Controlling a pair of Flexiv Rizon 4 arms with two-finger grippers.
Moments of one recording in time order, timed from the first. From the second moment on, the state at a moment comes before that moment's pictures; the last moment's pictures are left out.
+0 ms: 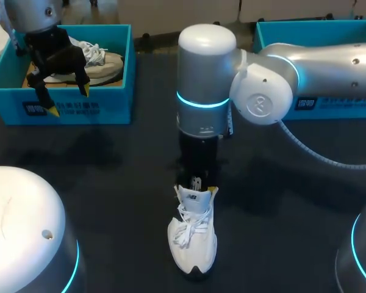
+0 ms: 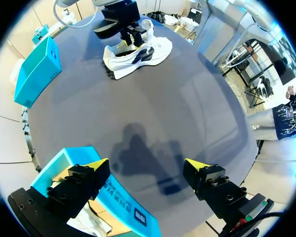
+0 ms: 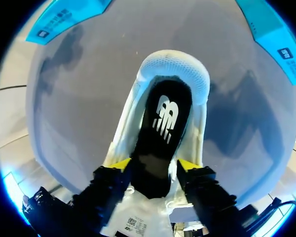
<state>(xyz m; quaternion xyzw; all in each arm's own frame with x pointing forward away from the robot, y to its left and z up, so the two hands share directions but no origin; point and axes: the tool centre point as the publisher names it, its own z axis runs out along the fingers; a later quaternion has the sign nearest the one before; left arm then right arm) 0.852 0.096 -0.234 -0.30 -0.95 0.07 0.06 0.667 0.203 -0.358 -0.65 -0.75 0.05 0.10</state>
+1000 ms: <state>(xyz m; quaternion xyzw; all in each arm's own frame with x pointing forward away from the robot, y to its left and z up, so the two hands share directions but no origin) 0.852 0.096 -0.234 -0.30 -0.95 0.07 0.06 0.665 0.211 -0.349 -0.67 -0.73 0.05 0.08</state>
